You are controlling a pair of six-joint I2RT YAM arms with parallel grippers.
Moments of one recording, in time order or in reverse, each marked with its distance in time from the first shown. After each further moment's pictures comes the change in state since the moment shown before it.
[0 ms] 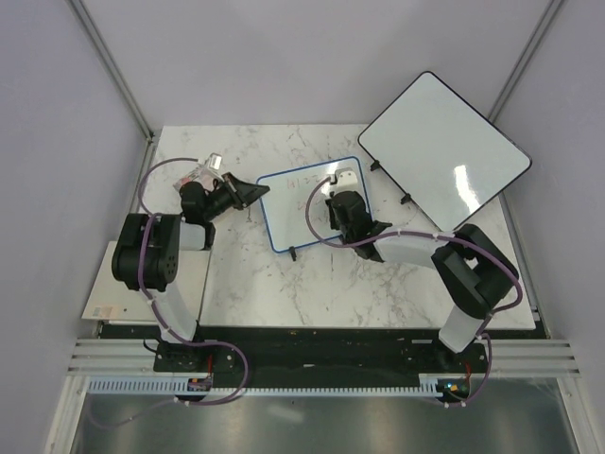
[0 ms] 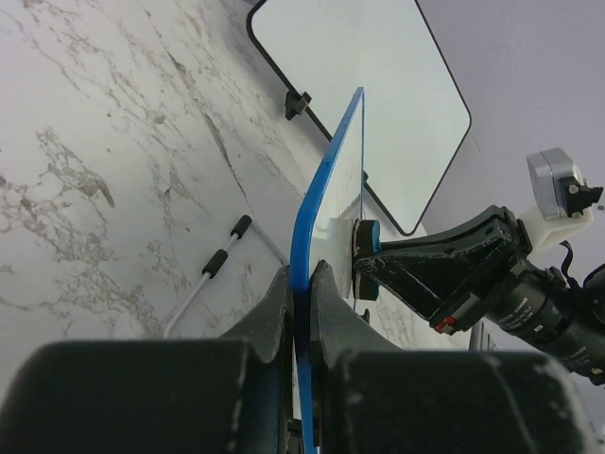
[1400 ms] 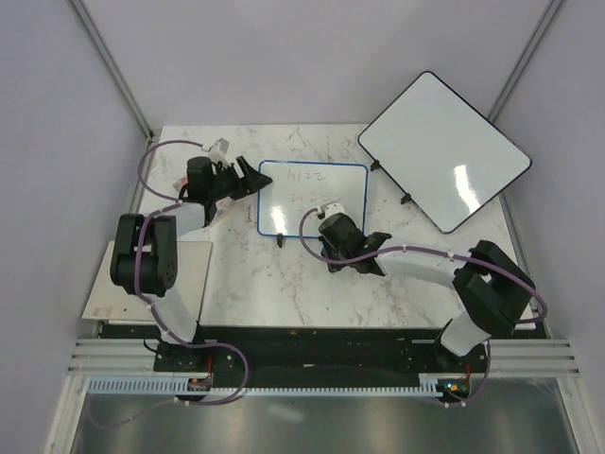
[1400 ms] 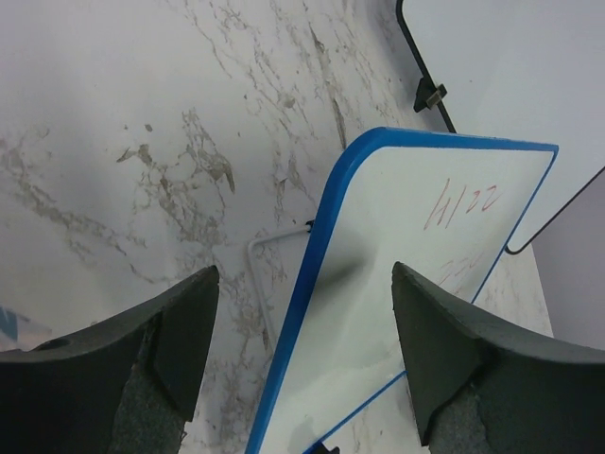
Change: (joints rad) left arm -0.023 -0.067 0.232 -0.682 -0.222 0.248; right arm 0.167 -0.095 0.004 -0.512 -0.182 0.151
